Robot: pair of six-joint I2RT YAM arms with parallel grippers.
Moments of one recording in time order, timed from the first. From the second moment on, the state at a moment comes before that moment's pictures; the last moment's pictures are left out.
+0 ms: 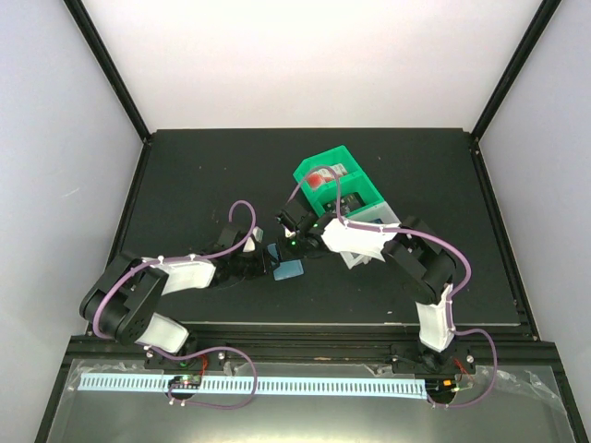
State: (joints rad) left arm -0.50 1.46 0.46 0.11 0.39 -0.76; right arm 0.89 1.96 1.29 -0.39 -0.15 0.60
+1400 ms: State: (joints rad) left arm -0.50 1.49 0.47 0.12 0.39 -0.75; right arm 0.90 1.84 1.09 -0.24 -0.17 0.67
